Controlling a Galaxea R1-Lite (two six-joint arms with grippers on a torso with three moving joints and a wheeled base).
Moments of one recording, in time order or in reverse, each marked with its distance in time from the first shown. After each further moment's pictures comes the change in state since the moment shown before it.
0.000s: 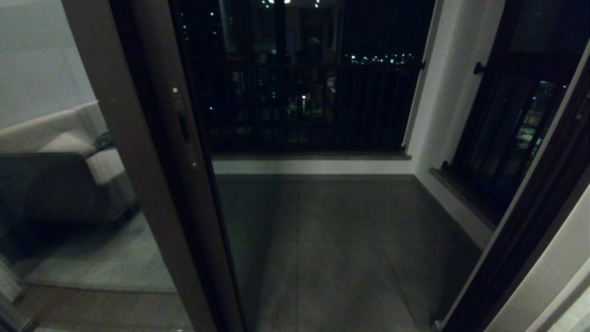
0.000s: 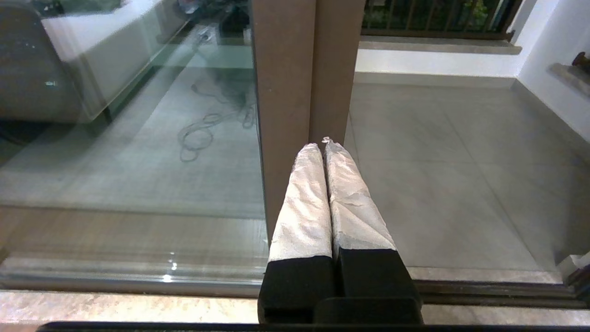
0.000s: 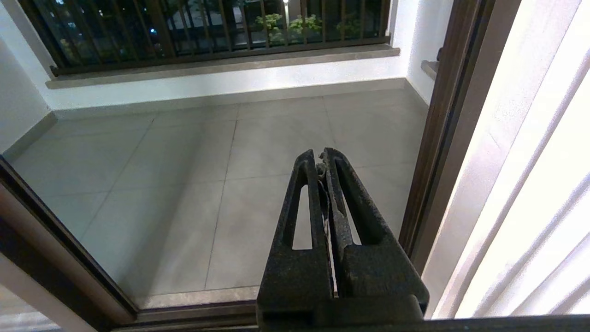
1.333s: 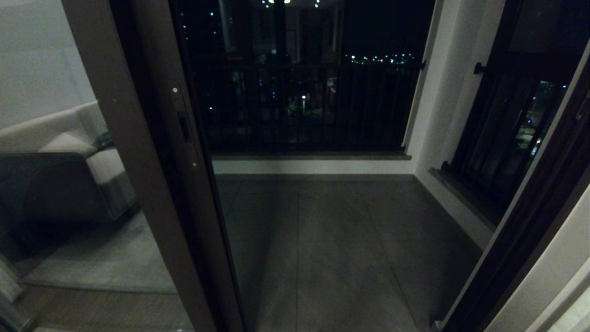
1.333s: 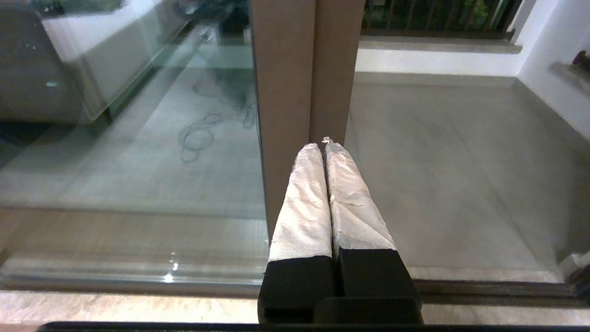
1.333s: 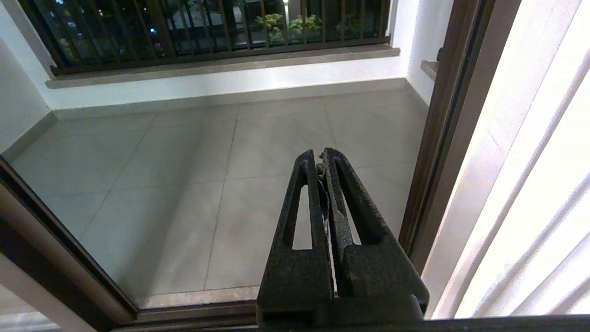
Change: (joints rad) left arm 0.000 0.000 -0.011 0.008 -0.002 0.009; right arm 0.000 0.000 0.000 0.000 0.000 -0.001
